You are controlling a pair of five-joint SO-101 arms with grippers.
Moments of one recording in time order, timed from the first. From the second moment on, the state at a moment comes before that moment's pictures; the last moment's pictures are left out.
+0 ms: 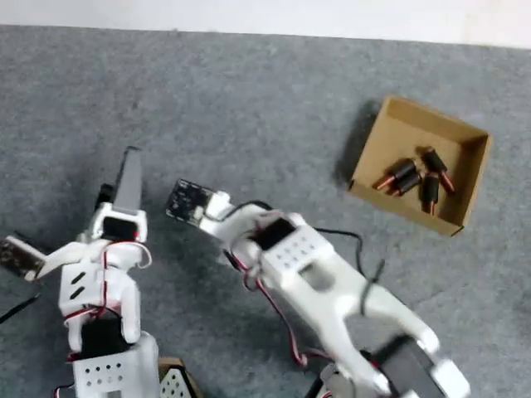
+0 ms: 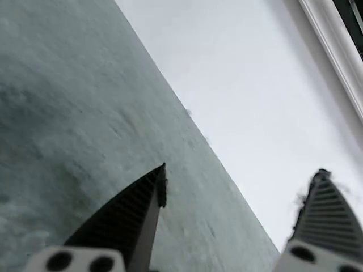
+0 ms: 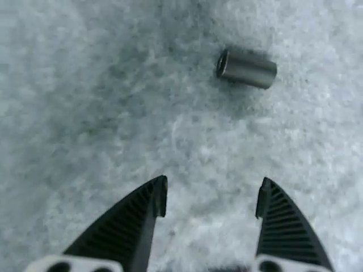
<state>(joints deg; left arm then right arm) -16.9 -103.6 96.1 26.5 57.9 -45.5 -11.5 37.1 42.7 33.8</state>
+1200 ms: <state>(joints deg) -24.6 -103.6 96.1 27.4 58.0 -45.4 31.7 -8.7 48.7 -42.5</state>
